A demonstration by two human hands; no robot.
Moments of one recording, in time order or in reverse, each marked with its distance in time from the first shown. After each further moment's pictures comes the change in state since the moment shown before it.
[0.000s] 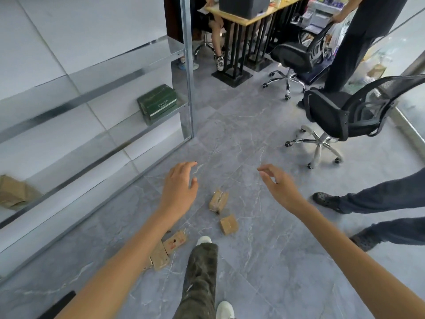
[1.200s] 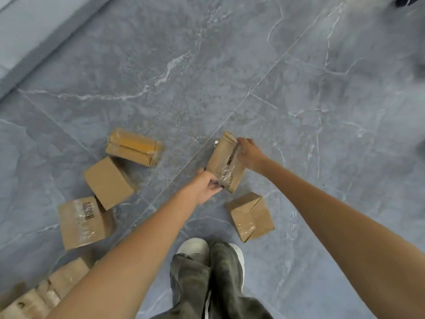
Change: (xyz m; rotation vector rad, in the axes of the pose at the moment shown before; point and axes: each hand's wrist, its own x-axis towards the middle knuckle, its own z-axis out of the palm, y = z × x) left_hand 0.215 -0.432 0.714 -1.144 -0.521 -1.472; right_hand 0.447 0.547 0.529 -0.185 -0.524 0.493
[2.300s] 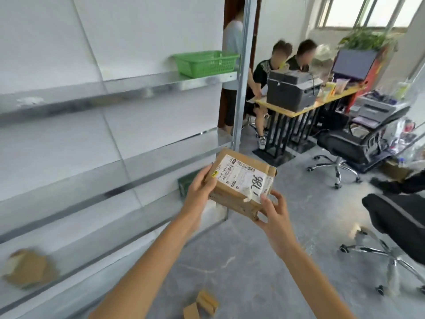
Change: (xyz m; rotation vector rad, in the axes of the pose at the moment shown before) left_hand -0.925 0.193 0.007 0.152 0.004 1.356; right_hand -0.714 -0.422 -0.361 1.152 0.188 -0.790
